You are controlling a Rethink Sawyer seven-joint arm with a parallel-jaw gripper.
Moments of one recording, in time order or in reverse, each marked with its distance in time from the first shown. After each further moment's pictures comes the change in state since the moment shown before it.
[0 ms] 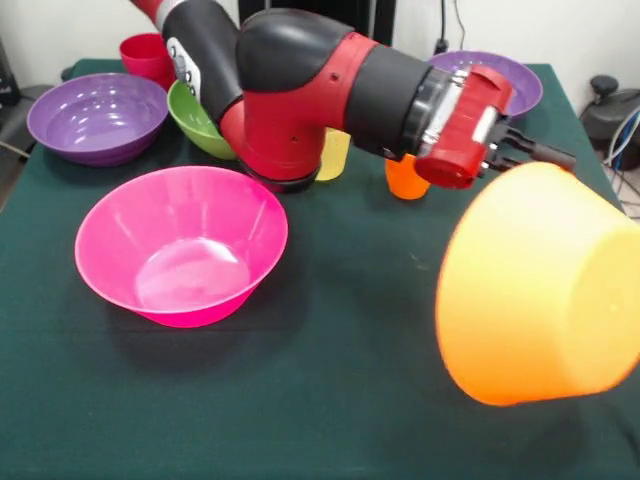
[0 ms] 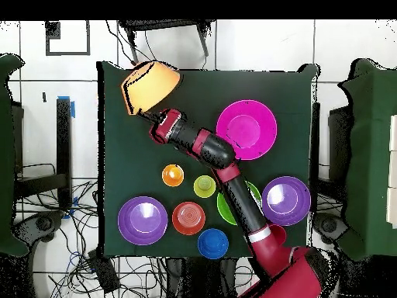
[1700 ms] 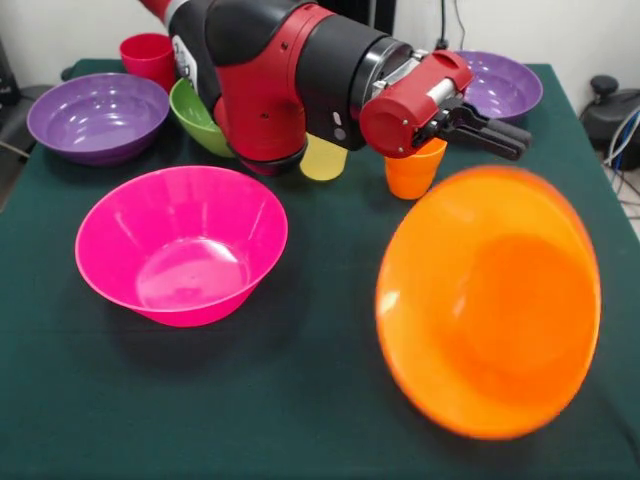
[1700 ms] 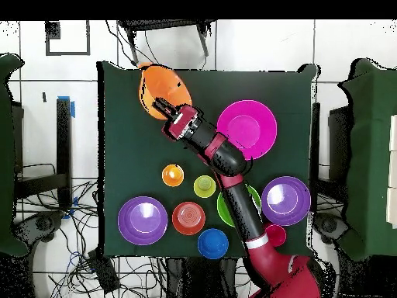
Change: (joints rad) arm -0.087 0.084 0.032 0.051 -0.015 -0.093 -0.433
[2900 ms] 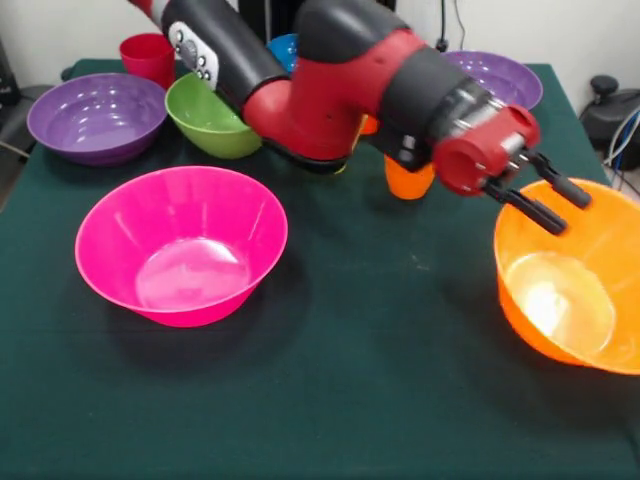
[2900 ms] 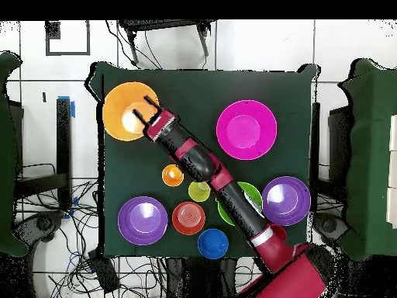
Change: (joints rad) arm 0.199 -0.225 -0.186 0.023 -0.057 -0.419 0.094
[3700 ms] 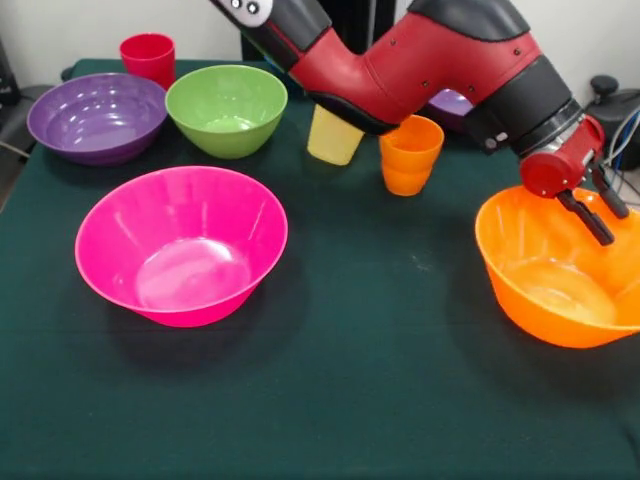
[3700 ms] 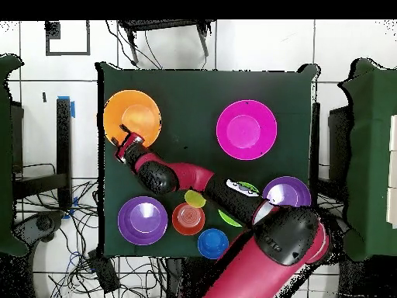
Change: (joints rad) arm 0.454 -0.541 -0.415 0.098 0.261 -0.341 0.412
